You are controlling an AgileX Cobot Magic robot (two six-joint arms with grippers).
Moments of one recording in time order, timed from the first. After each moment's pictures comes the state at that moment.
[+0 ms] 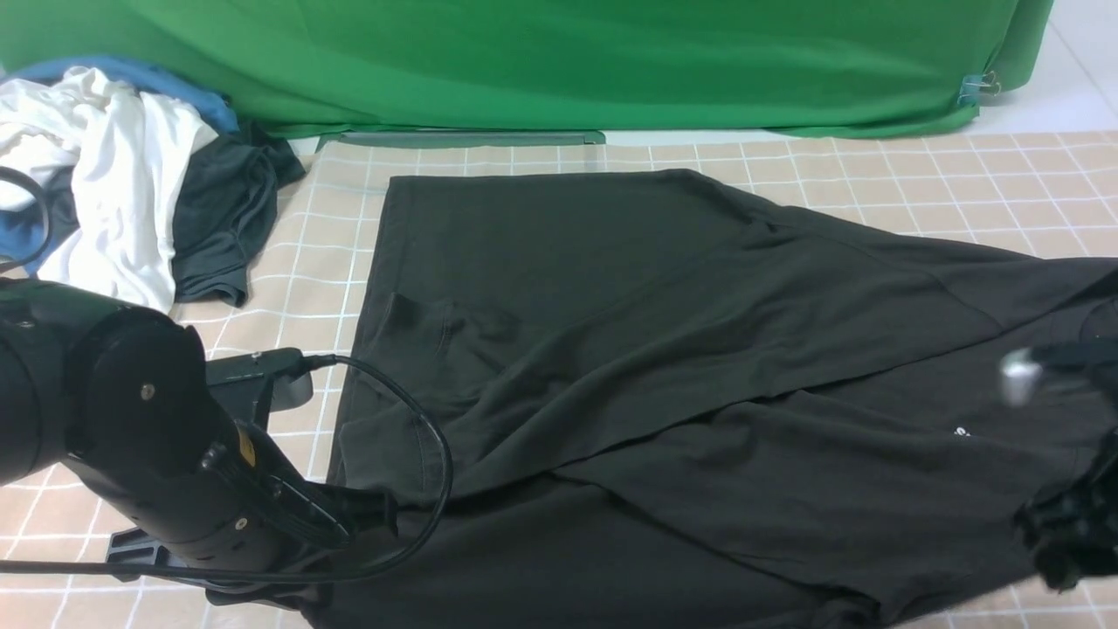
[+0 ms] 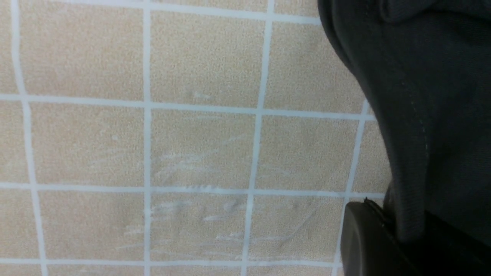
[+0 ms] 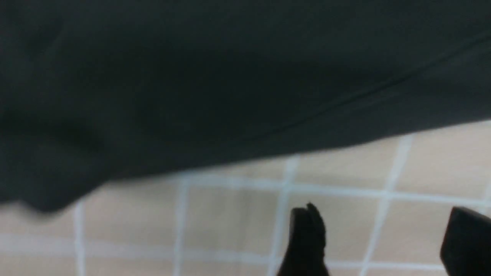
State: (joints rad) right arm 0.06 1.41 -0.73 -0.03 0.92 0.15; left arm -0.41 1.36 -0.73 -0.08 0.85 -0.39
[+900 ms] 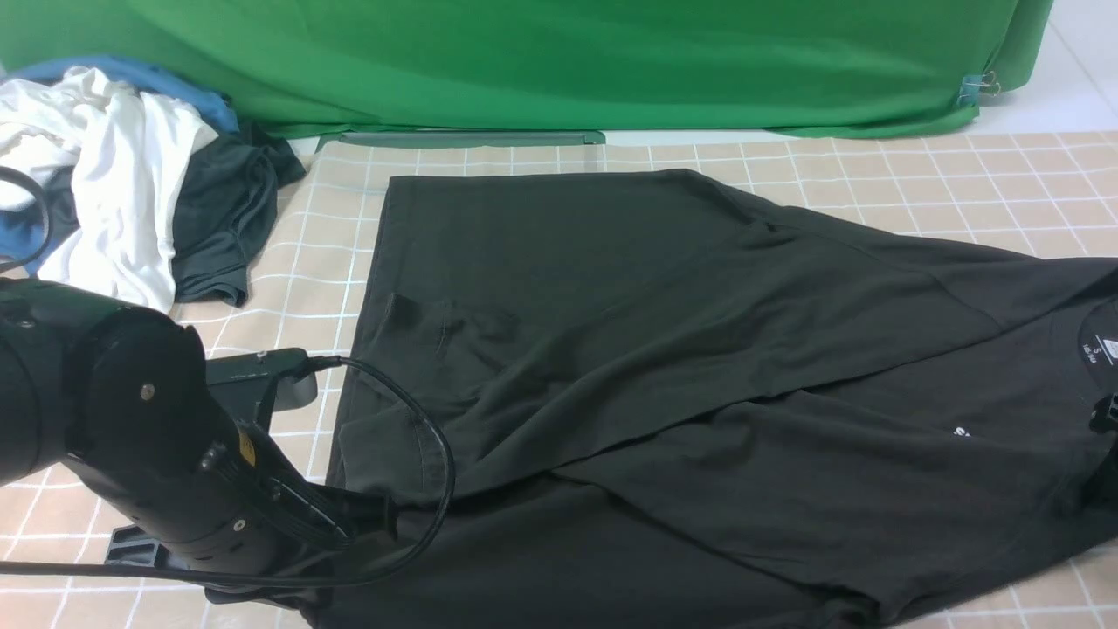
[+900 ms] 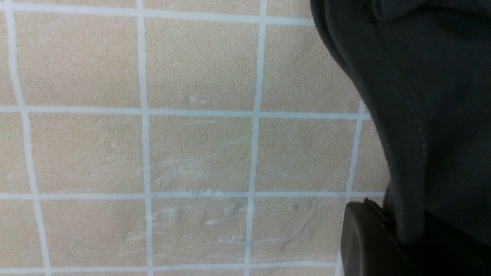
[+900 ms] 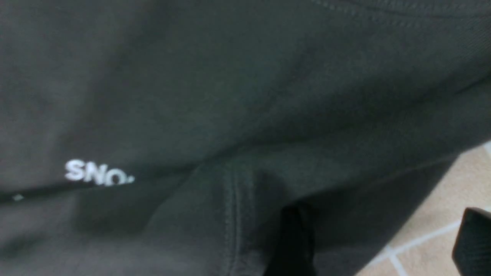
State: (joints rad) right arm -0.29 1.57 -0.73 0.18 0.65 0.26; left arm -0.41 1.36 -0.73 -0.08 0.85 -0.36
